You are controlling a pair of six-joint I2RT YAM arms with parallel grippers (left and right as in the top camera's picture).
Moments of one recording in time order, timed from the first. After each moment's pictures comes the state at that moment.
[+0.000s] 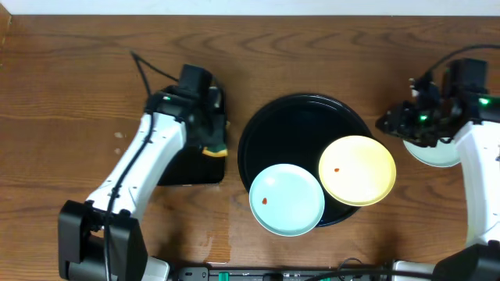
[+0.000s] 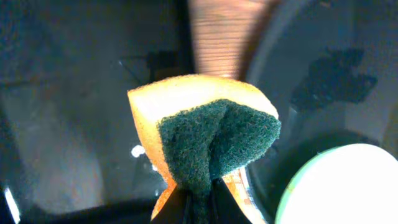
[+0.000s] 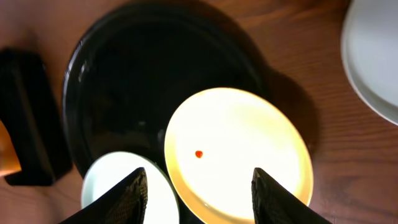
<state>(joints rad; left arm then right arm) -0.29 1.62 1.23 -0.91 0.16 -0.23 -0.15 1.50 1.33 -1.11 -0.35 0.16</state>
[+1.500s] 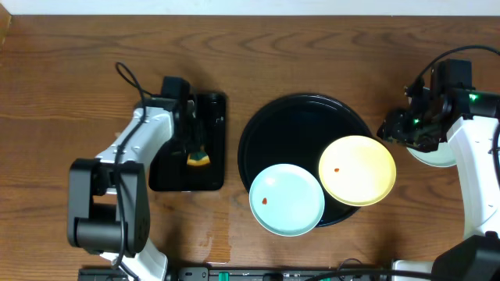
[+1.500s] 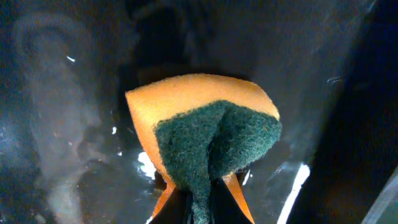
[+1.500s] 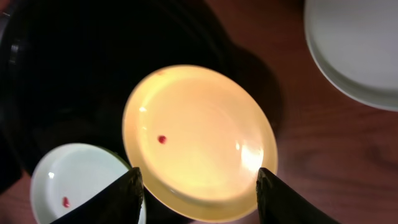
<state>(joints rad) -0.10 1.80 1.14 -0.79 0.16 -0.27 -0.12 1.53 1.33 -1.18 -0.19 0.16</state>
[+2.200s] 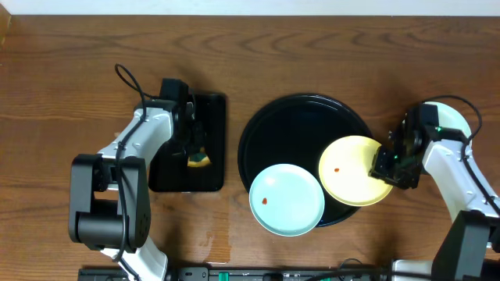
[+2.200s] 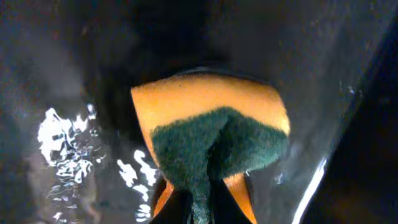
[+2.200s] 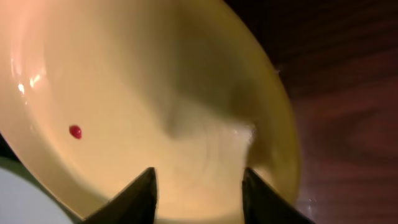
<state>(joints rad) -0.09 1.83 1.12 -0.78 0.15 -0.28 -0.12 1.55 0.91 -0.91 -0.16 0.25</state>
